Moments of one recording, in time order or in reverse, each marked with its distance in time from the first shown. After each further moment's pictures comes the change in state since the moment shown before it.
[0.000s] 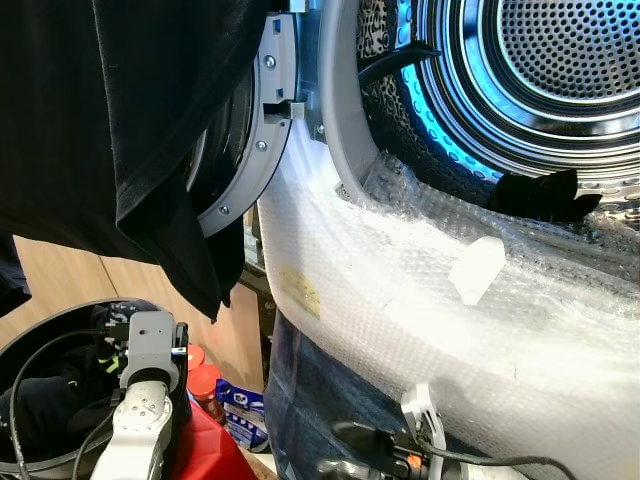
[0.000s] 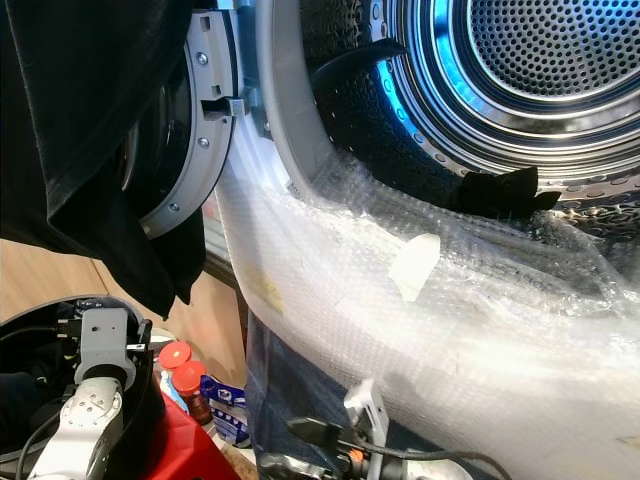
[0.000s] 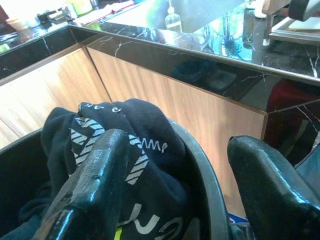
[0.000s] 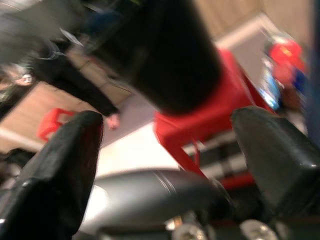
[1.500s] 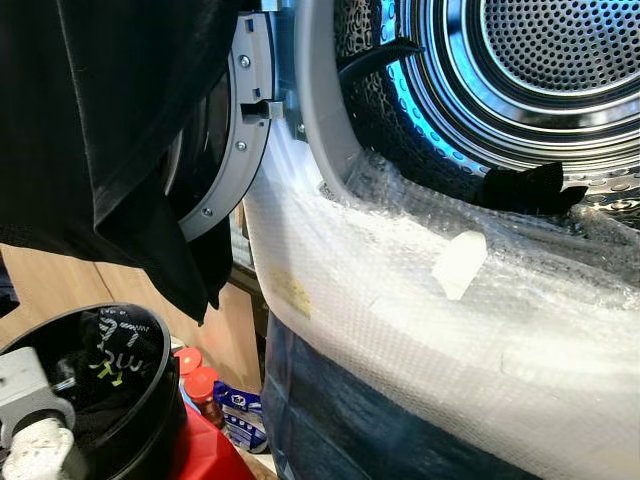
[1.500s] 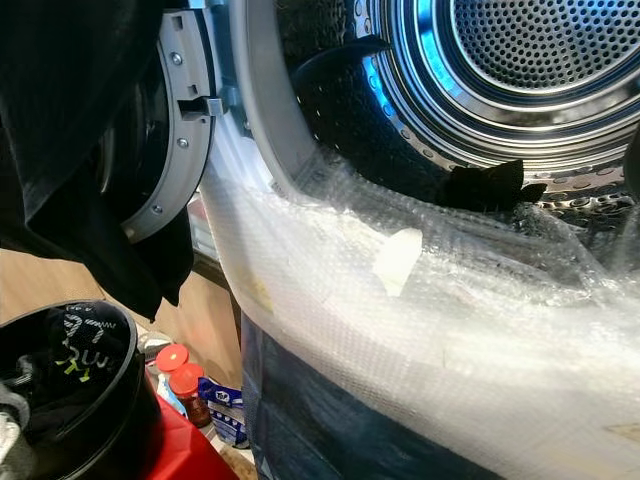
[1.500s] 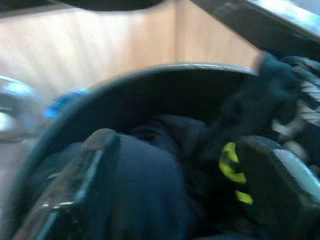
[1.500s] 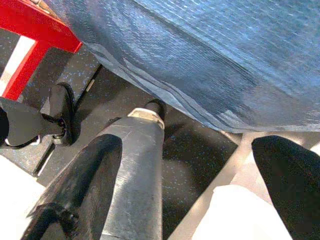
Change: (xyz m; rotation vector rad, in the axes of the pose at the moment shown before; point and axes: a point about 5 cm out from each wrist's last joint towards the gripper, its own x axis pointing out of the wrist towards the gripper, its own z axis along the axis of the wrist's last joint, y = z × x) left arm -0.021 0.106 -0.020 -0.269 0.164 0.296; right arm -0.037 -0.057 -0.130 0.217 0.445 -1.090
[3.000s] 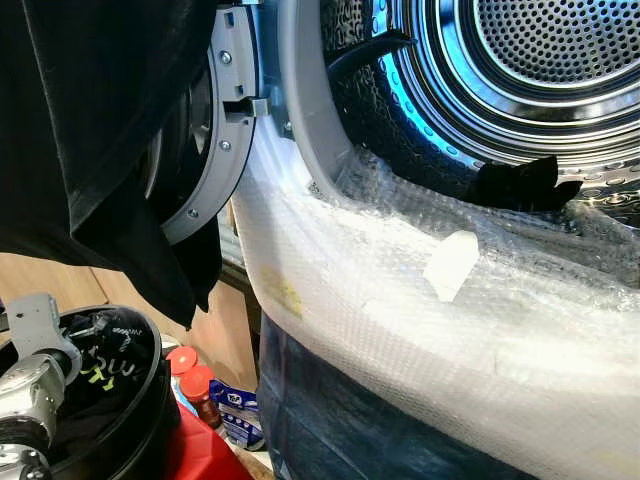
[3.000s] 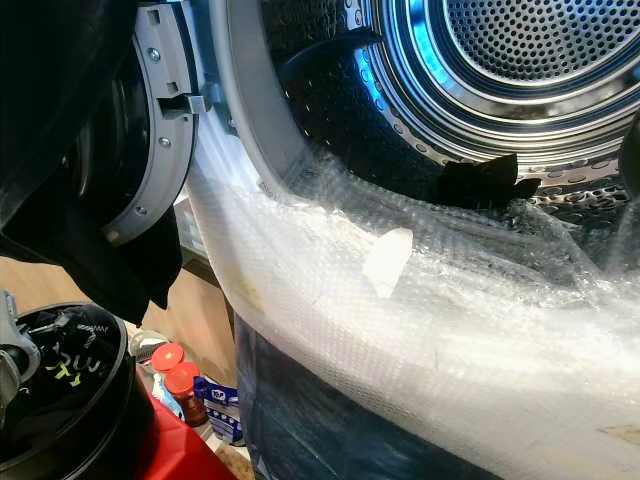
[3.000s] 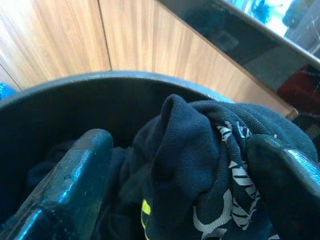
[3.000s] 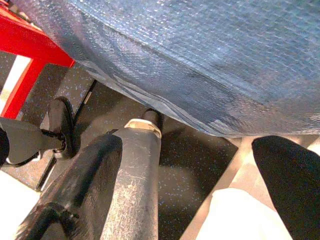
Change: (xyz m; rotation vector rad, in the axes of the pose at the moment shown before) left arm 0.065 -0.020 0.024 0.013 0.158 -0.258; right arm 0.000 -0.001 0.007 0.042 -0.037 -0.018
